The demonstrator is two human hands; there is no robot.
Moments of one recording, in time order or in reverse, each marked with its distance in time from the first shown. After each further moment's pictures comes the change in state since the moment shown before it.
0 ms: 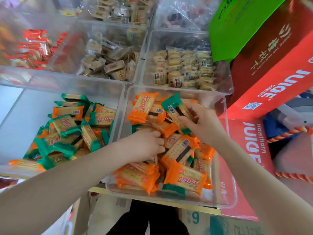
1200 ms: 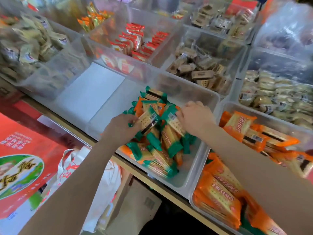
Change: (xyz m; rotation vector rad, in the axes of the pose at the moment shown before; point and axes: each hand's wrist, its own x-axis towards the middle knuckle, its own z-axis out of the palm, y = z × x) left_hand -0.211 -0.079 0.139 -1.009 0.557 -1.287; right_hand 0.110 -0.176 0.167 -0.609 -0.368 -0.247
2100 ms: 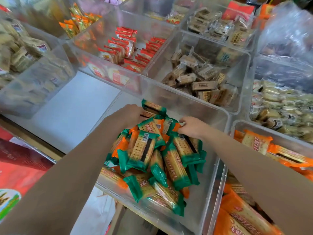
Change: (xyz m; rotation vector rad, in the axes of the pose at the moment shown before) left_hand 0.147 0.010 0.000 0.382 -0.323 0.316; right_hand 0.078 0.019 0.029 0.548 -0.386 0.271
